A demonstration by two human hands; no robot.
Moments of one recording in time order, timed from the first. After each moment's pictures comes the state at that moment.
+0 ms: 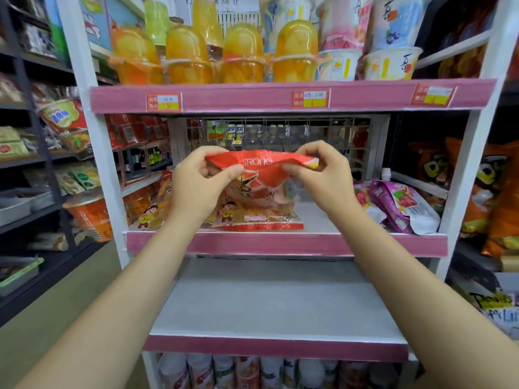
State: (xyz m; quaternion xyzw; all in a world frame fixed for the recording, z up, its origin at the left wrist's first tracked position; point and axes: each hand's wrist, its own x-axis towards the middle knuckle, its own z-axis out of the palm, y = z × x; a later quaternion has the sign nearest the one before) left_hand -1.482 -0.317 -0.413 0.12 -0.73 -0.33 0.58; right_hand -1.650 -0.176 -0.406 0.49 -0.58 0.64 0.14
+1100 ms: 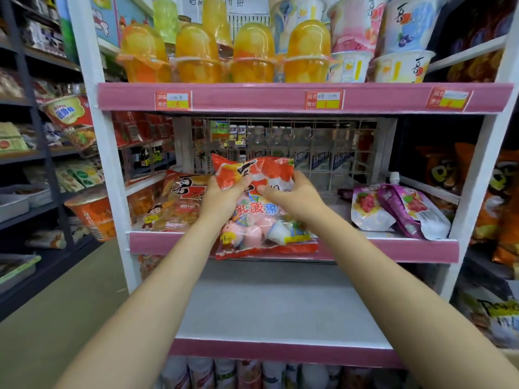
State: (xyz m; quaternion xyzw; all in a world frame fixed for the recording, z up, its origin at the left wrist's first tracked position) left_hand -1.523 -0.347 -0.441 0.28 -0.68 -0.52 0.43; right_hand -1.639 -0.227 -0.430 0.41 -0.71 0.57 -0.07
